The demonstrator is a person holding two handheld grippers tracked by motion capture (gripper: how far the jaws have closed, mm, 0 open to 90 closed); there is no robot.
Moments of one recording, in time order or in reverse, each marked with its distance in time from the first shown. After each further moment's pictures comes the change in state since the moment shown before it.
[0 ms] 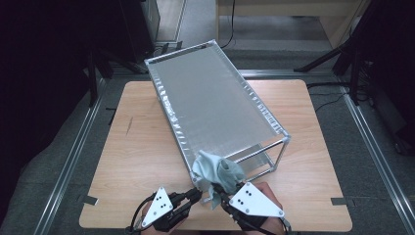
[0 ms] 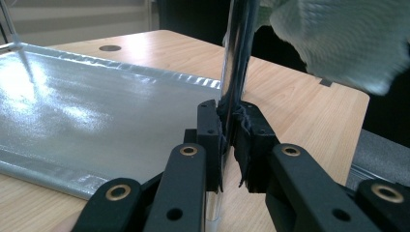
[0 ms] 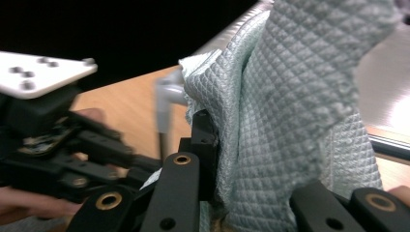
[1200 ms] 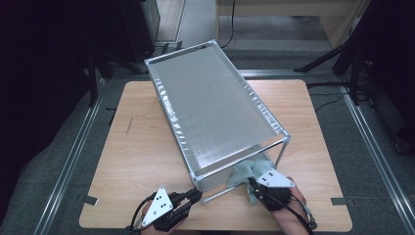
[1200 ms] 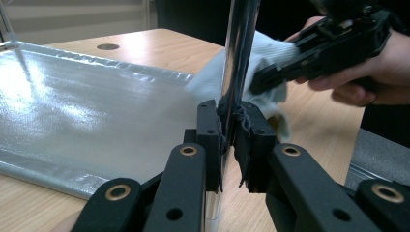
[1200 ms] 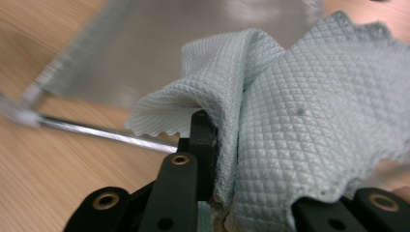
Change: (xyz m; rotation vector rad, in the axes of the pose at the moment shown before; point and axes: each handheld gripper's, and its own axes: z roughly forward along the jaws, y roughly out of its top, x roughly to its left) left arm 0.001 -0.001 0.001 0.002 -0.008 -0.003; right arm -0.086 -0.094 0.022 0.351 -0.142 0.108
